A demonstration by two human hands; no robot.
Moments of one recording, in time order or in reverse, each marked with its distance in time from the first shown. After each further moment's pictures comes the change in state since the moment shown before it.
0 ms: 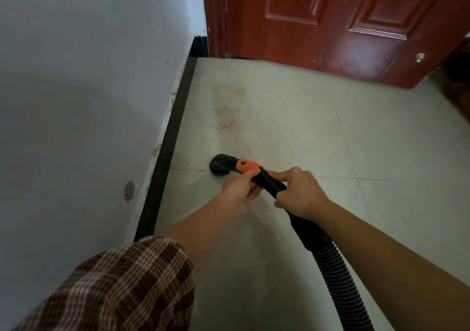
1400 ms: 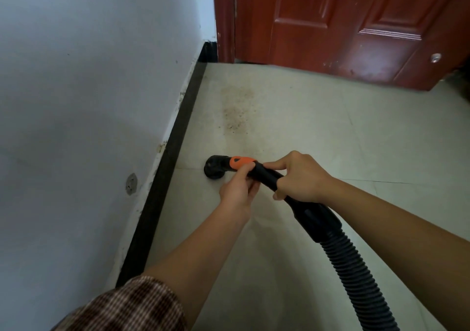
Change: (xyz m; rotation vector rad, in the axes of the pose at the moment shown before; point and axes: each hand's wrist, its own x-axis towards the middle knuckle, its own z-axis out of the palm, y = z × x) left_hand -0.005 -0.017 -0.015 -0.277 0.058 0.166; right_hand 0.013 -0.016 -0.006 -0.082 -0.102 -0.152
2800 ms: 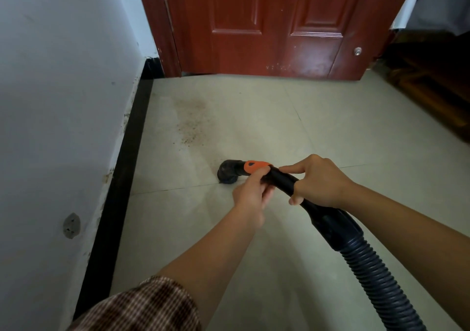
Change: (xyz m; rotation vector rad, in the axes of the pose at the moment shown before) left_hand -0.008 -0.064 0.078 0.204 -0.126 -0.164; right_hand -0.058 0.081 -0.041 0.140 0.150 0.283
